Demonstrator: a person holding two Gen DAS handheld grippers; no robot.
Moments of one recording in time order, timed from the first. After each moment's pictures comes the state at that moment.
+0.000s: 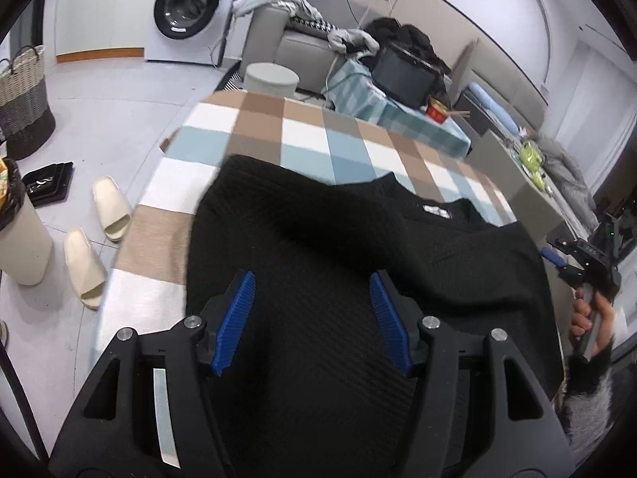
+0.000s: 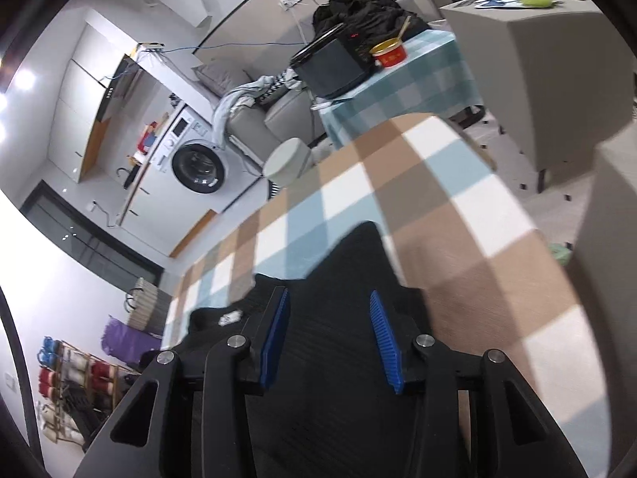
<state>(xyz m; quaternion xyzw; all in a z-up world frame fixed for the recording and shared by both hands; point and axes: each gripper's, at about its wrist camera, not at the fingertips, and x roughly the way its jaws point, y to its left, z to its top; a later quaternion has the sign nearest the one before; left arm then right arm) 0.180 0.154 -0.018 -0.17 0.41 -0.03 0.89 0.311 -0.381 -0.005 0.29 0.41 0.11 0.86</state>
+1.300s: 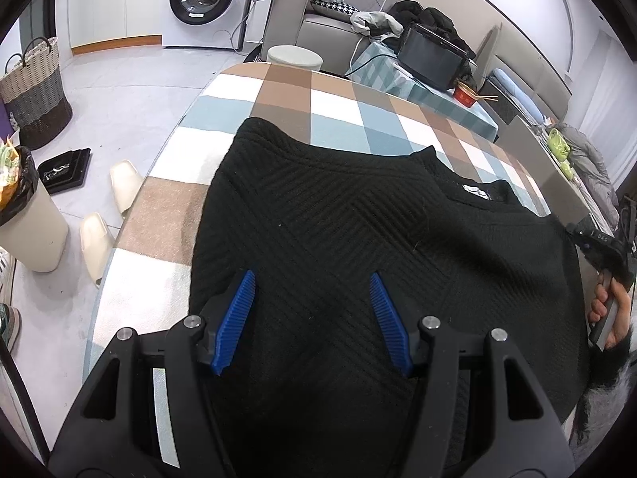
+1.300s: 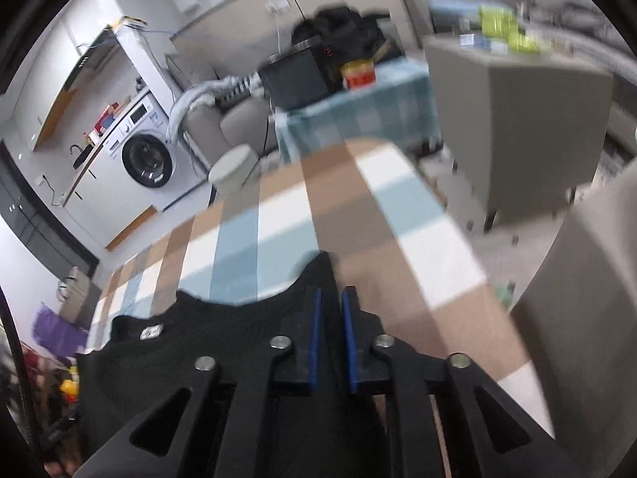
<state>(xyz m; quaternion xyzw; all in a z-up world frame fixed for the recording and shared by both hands) 0.191 0.159 -0.050 -0.16 0.45 0.01 0.88 0.343 -0.381 -0.020 0.20 0.41 0.03 0.89</state>
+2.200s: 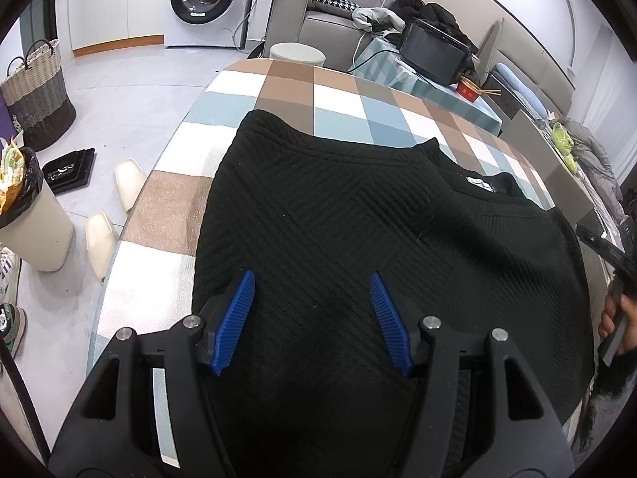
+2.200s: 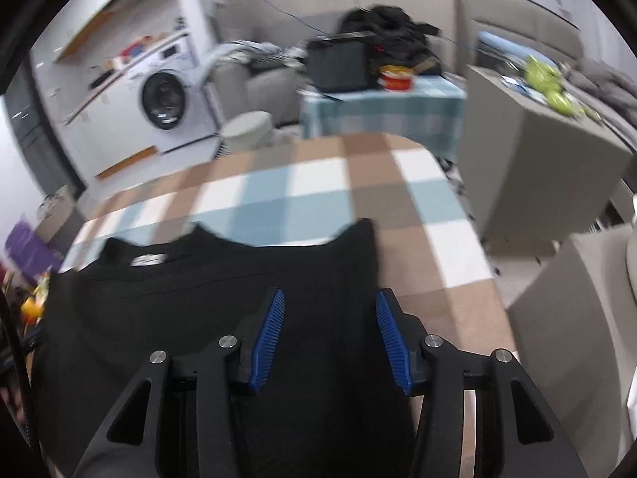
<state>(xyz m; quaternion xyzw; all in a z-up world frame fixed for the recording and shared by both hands) 0.188 0.158 -0.053 -0.15 0.45 0.01 0.88 0.303 -0.318 -0.001 0.04 0.41 0.08 0.91</state>
